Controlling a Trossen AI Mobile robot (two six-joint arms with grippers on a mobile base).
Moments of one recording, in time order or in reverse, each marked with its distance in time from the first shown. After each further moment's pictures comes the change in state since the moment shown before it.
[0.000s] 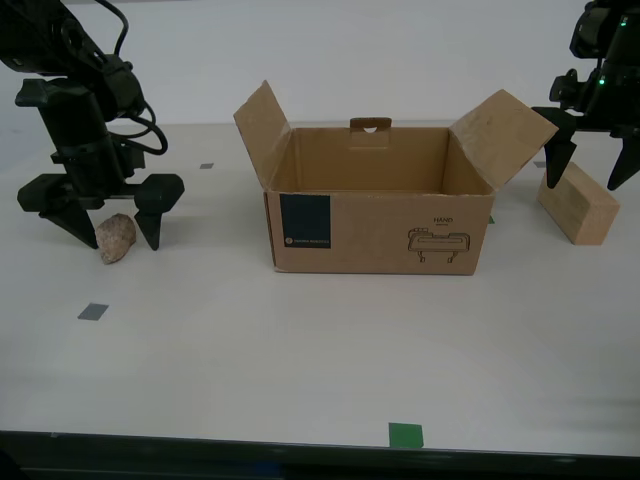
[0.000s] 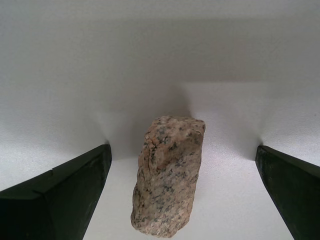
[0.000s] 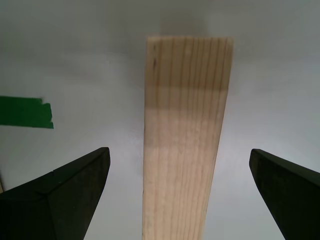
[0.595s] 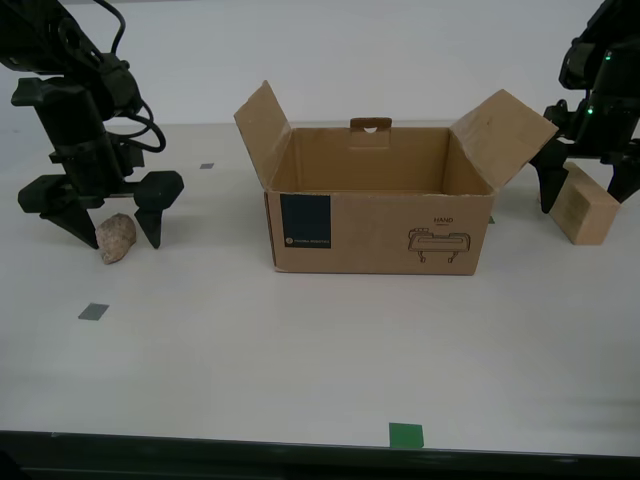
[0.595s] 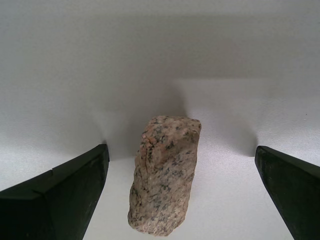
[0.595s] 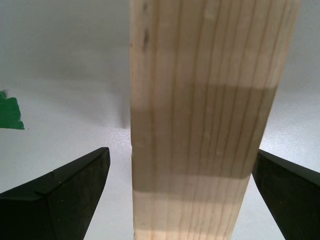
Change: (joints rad) arm 0 0.001 0.093 -0.005 0.023 0.000 0.000; arm 1 0.000 -0.001 0.001 0.001 0.042 -0.002
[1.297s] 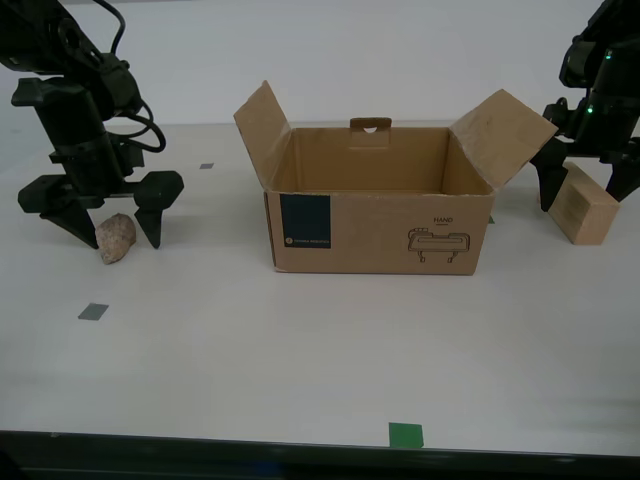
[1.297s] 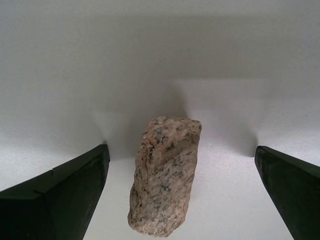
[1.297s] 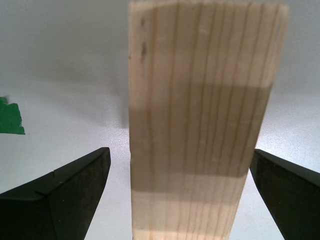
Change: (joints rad) arm 0 0.001 -0.002 -0.001 0.013 0.000 0.001; arm 1 0.000 0.000 -0.001 0.010 -0.003 -0.001
